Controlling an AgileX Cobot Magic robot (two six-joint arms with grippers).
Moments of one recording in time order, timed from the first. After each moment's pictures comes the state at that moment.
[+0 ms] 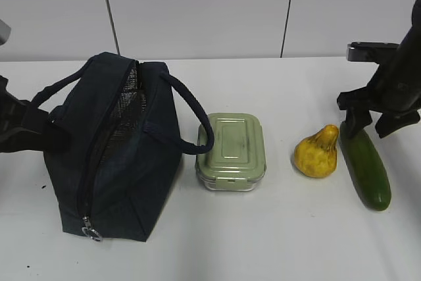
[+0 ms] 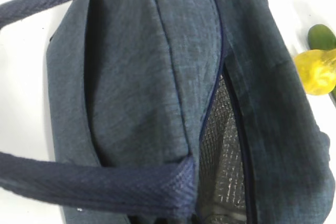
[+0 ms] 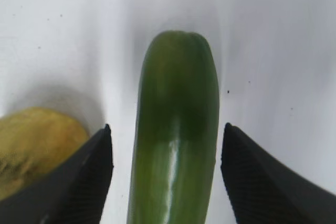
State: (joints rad) left arm -0.10 1.30 -0.77 -0.77 0.75 0.71; right arm -0.02 1.97 -1.38 0.13 0.87 -0.12
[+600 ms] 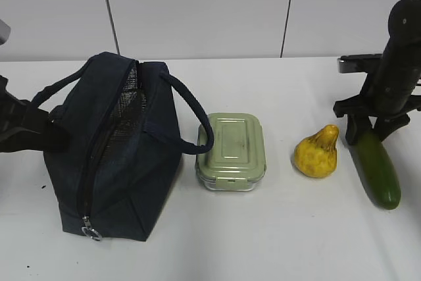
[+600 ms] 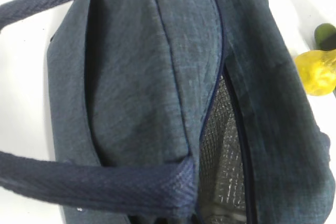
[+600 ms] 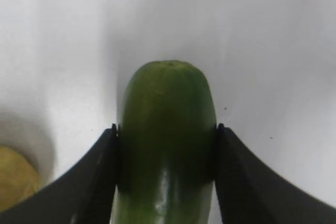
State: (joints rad) left arm -0.10 1.30 -0.77 -0.77 0.75 0.71; right arm -0.02 2.11 -1.52 0.03 0.96 -0.10
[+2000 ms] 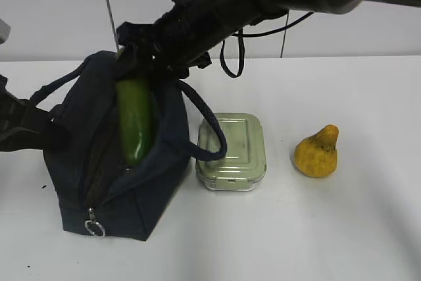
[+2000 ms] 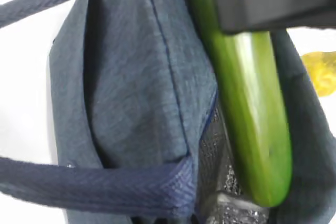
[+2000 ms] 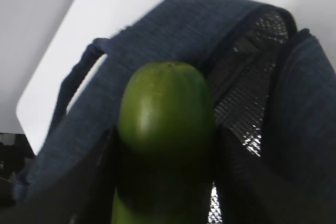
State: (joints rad) left arm -0.10 1.30 -0.77 -0.77 0.74 0.72; right arm 0.50 2.12 -1.81 0.87 0.81 -0.44
